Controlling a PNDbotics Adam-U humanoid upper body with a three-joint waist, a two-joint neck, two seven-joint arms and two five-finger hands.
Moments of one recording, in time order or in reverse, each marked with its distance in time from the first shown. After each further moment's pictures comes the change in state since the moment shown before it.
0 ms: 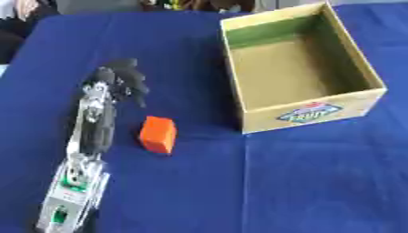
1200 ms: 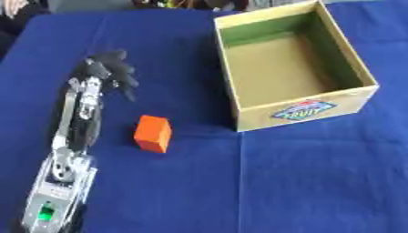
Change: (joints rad) left arm -0.047 0.072 0.003 0.000 -0.071 -0.010 -0.013; right arm 0.012 -0.001 -0.001 0.000 0.000 -0.003 0.002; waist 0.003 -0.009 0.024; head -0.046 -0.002
